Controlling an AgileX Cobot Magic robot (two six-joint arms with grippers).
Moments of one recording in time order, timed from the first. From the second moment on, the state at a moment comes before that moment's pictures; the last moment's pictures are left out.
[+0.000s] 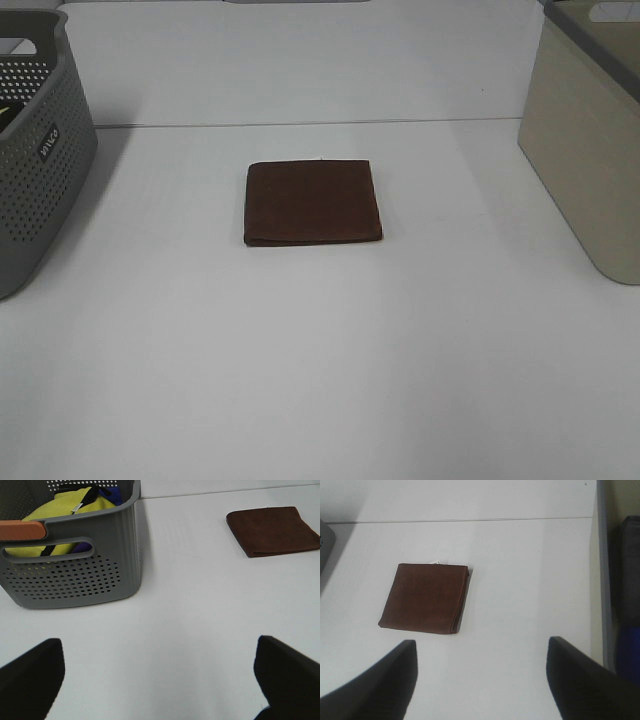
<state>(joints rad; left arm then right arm) -0.03 -0.01 -0.50 -0.07 1.05 0.04 0.01 1.29 -1.25 0.38 0.84 -0.28</state>
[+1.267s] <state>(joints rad) -0.03 -0.01 -0.50 -0.07 1.05 0.04 0.16 2.39 -1.99 0.61 1.17 -0.29</state>
